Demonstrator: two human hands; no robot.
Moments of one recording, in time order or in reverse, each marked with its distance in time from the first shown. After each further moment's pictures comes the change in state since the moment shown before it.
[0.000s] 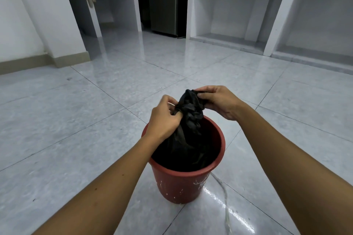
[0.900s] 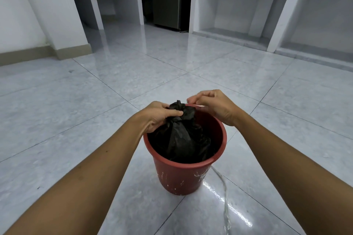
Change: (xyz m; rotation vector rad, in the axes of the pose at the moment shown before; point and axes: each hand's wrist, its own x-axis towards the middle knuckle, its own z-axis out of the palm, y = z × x) left_hand 0.015 -0.007 -0.027 -0.386 -0.386 -0.560; right_hand -0.017 0.021 0.012 -0.189 -0.192 -0.101
